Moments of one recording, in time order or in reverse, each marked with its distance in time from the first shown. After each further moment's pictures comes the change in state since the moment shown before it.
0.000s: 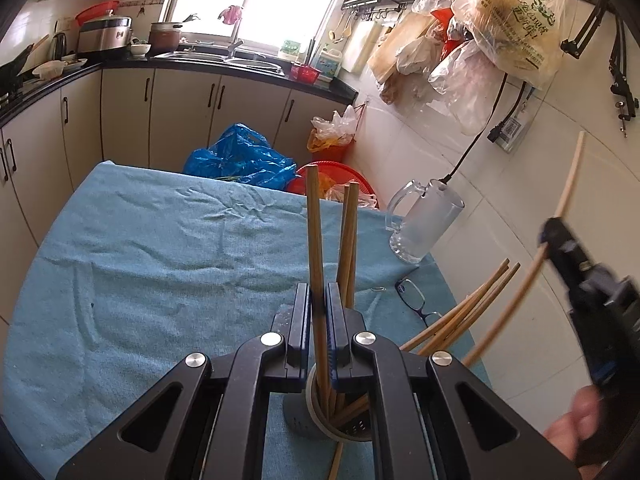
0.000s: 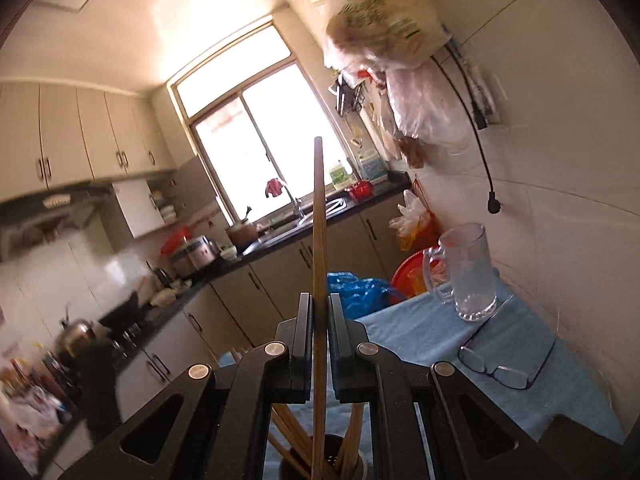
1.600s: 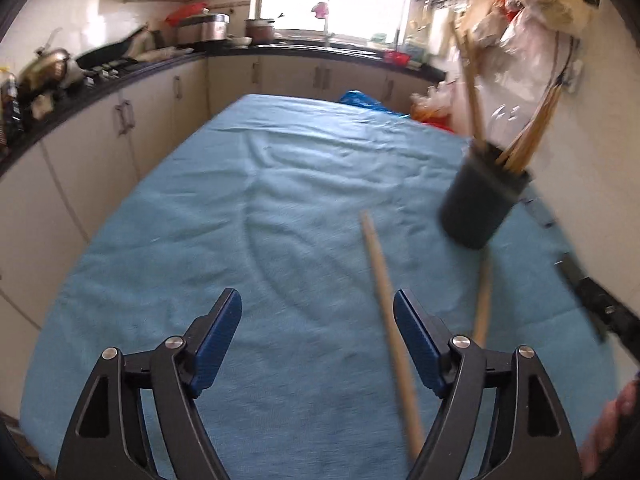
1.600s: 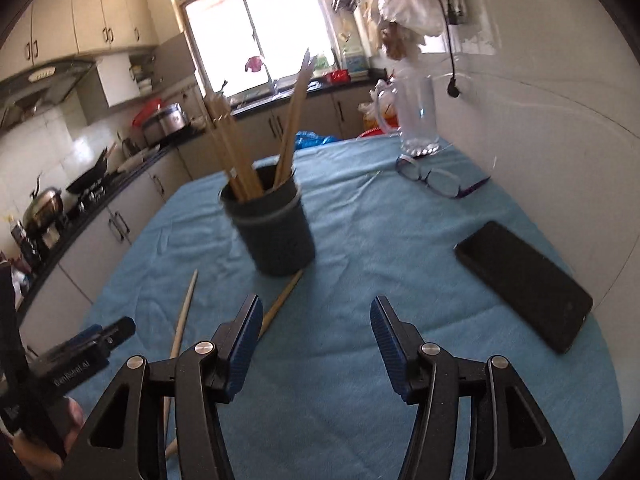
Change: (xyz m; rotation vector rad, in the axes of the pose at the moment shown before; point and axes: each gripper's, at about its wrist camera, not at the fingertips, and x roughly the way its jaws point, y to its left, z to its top) left arm -0.098 0.070 -0.208 -0.016 -0.007 0.414; right arm -0.090 -0.045 -0.155 -0.142 0.414 -0.138
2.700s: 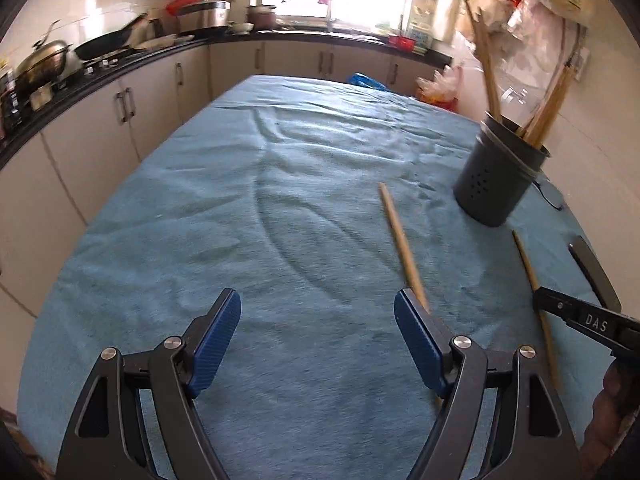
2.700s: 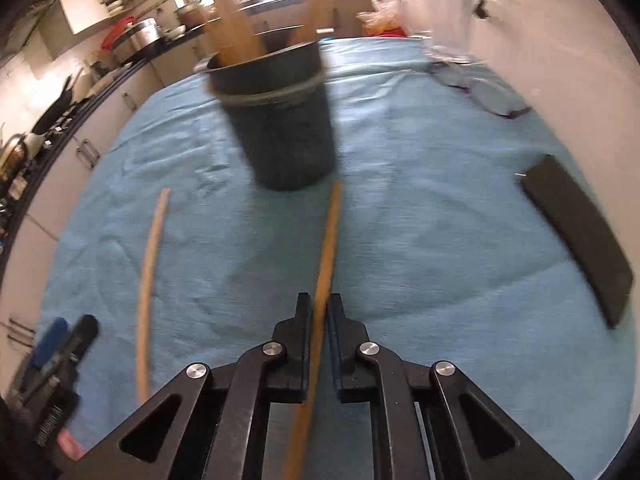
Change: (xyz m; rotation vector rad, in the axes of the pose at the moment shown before) left arm 0.015 0.000 -0.001 0.007 0.067 -0.024; right arm 0.086 0.024 -0.007 -0.006 0.340 -0.105
